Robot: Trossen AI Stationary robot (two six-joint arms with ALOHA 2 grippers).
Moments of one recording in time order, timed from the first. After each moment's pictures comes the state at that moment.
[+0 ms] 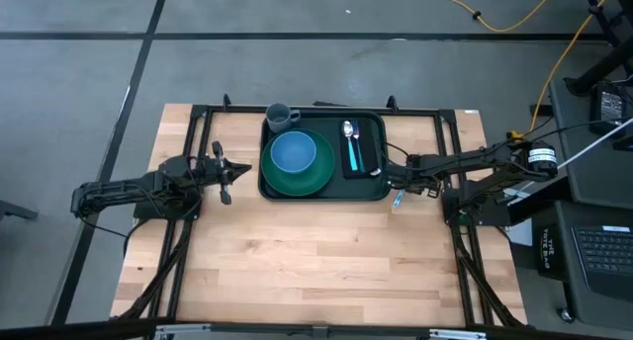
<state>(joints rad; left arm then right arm) 0.19 0.04 0.01 0.03 -0.10 0.12 -0.19 1.42 0.56 -0.74 0.28 1.70</state>
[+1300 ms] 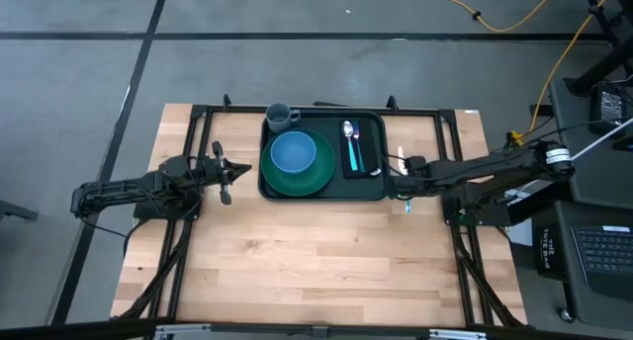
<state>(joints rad) 0.19 0.04 0.01 0.03 -0.10 0.12 0.03 1.23 0.68 -0.93 0.37 1.56</state>
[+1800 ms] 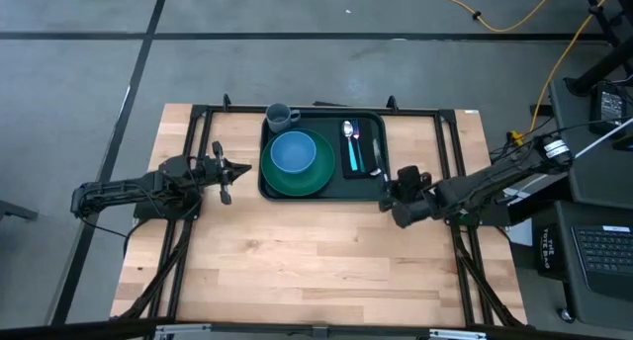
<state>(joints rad) 0.19 0.04 0.01 0.03 -0.10 0.12 0.35 1.19 0.71 -0.73 0.78 1.38</state>
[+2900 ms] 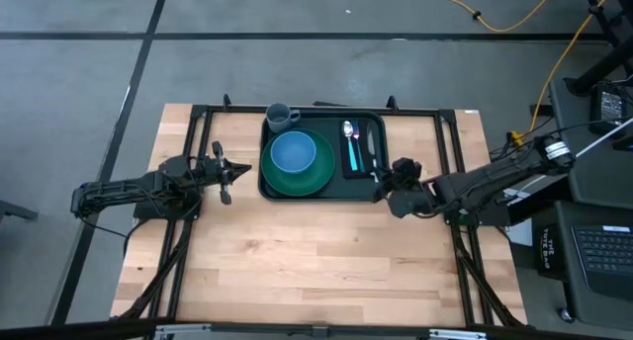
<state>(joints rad) 0.19 0.04 0.01 0.03 -0.10 0.12 0.30 1.20 0.71 -0.39 0.97 1.09</state>
